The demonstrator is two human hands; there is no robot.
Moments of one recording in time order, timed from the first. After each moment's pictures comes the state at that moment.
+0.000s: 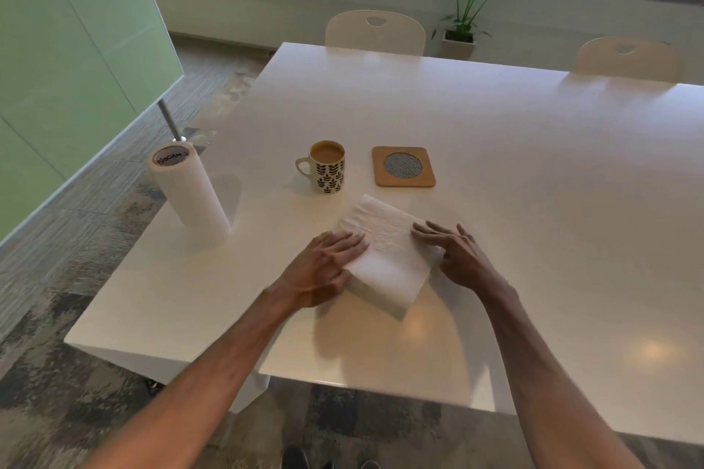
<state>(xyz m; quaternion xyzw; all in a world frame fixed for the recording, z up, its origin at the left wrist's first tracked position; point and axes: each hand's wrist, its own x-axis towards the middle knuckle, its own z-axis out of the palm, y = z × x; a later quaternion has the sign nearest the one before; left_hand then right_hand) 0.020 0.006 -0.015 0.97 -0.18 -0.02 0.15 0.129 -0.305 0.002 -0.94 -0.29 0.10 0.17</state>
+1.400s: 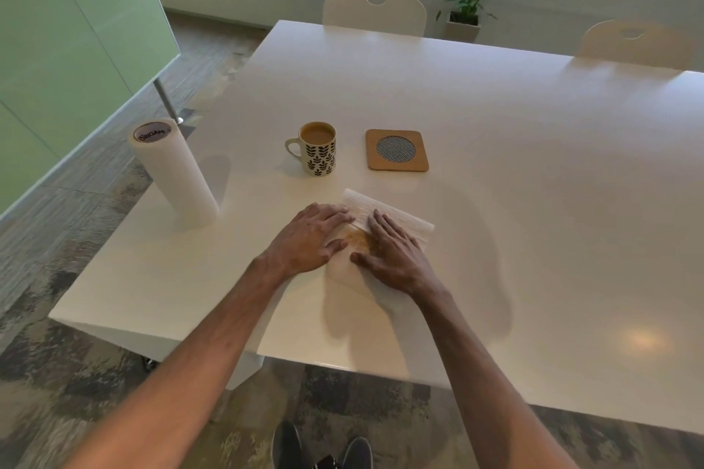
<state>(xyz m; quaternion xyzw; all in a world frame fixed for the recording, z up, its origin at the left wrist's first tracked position) 0.045 0.006 -0.024 0.98 -0.13 0.03 0.17 0.085 -0.230 -0.028 -0.93 -0.27 0.14 0.21</state>
